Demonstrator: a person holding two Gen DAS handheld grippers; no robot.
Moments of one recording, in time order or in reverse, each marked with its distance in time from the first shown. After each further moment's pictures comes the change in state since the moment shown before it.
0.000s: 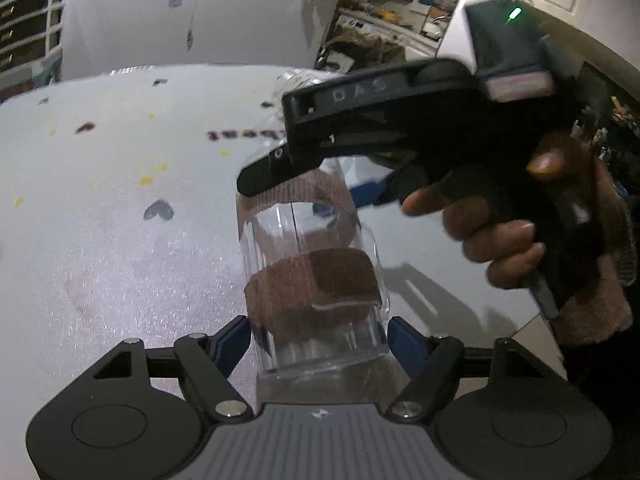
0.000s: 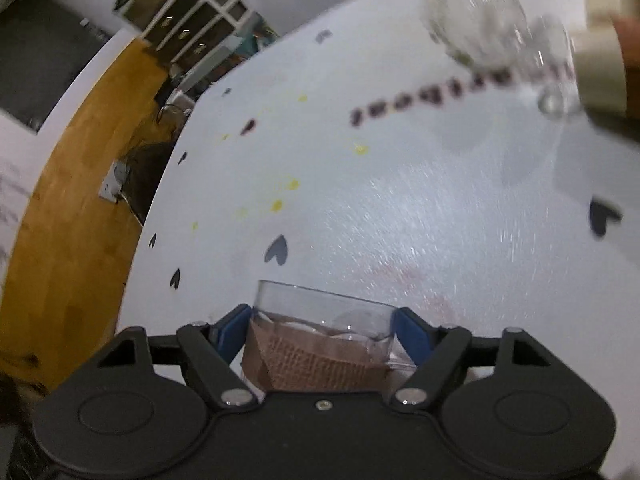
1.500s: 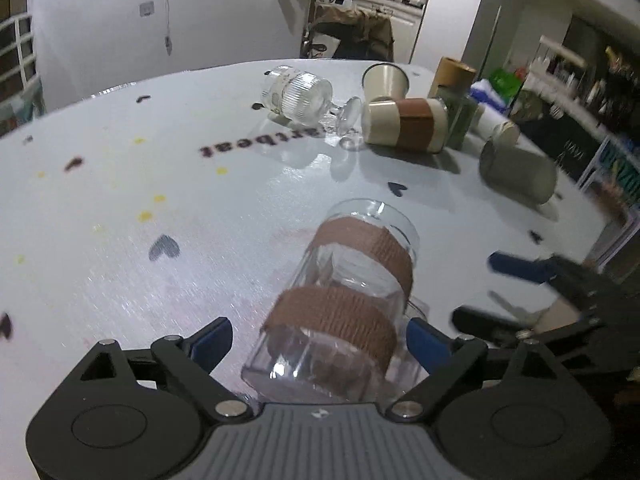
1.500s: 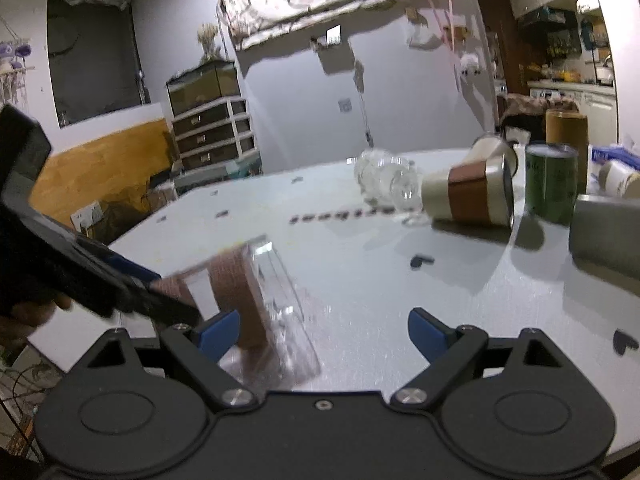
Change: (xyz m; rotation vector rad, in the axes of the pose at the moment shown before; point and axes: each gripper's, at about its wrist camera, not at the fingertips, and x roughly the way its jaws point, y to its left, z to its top) left arm 0.010 0.001 0.031 0.110 0.084 0.028; right arm -0.093 -0.047 -0.156 -0.310 -0.556 -0.216
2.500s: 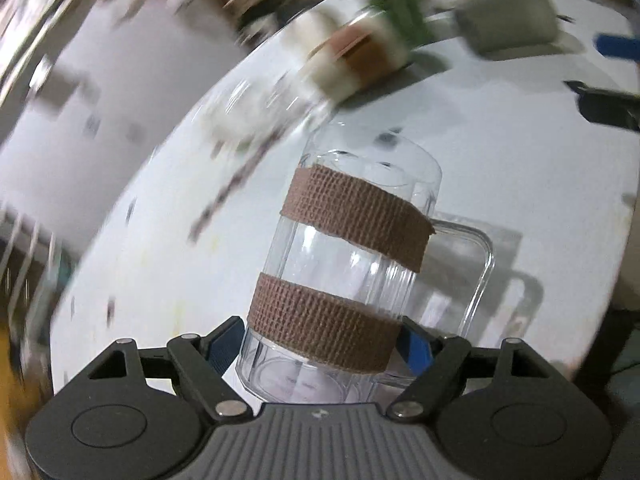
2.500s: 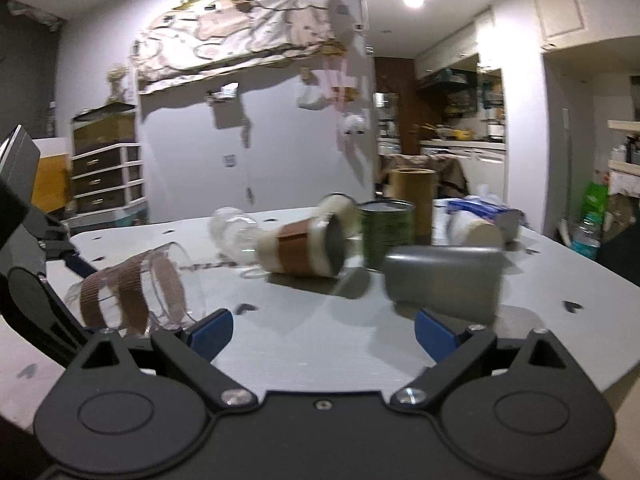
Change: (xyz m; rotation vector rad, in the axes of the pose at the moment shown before) left arm 0.060 -0.074 0.030 0.536 0.141 0.370; right arm -0.050 -0.063 -0.006 -0.023 -0.203 -0.345
